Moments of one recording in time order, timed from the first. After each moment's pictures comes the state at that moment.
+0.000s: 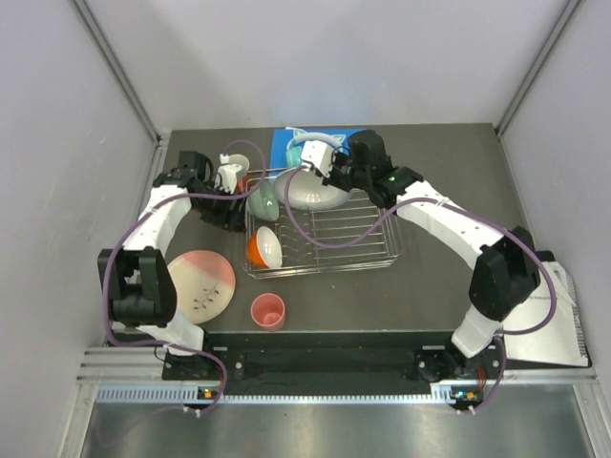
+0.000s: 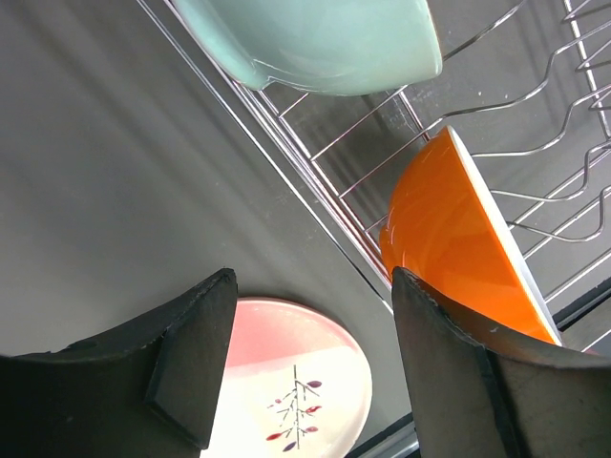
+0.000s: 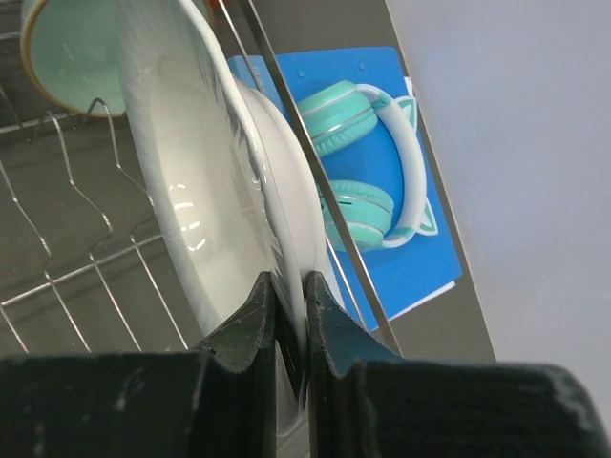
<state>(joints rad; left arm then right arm) -0.02 1.59 1.28 -0.86 0.44 0.37 0.64 1.68 1.46 -0.25 -0.18 -0.75</state>
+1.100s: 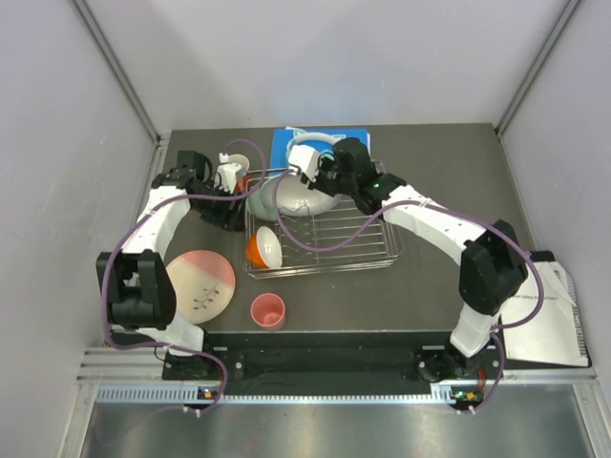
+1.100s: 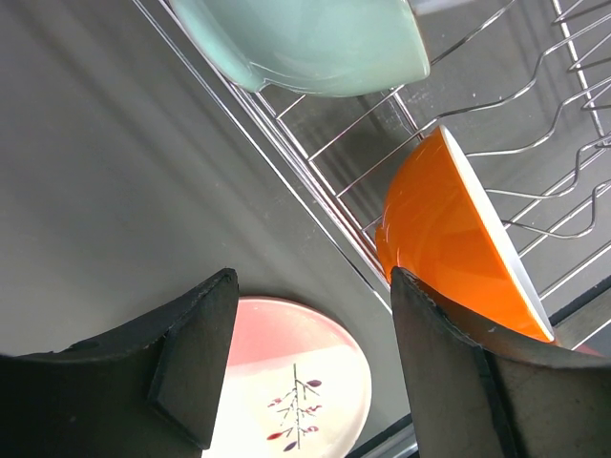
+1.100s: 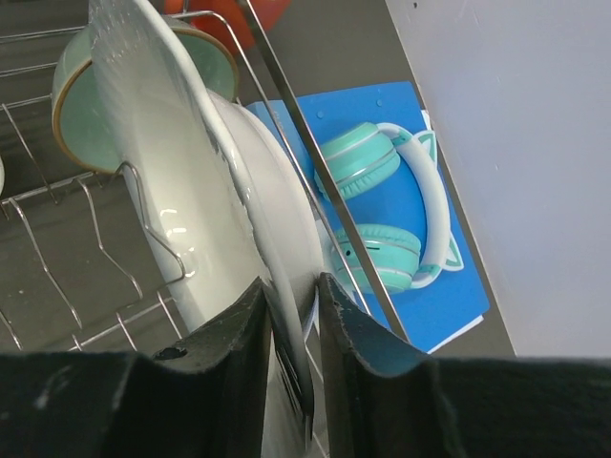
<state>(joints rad) -0.02 1.57 1.28 -0.86 0.45 0.37 0.70 1.75 1.46 -0.14 -0.15 -0.67</state>
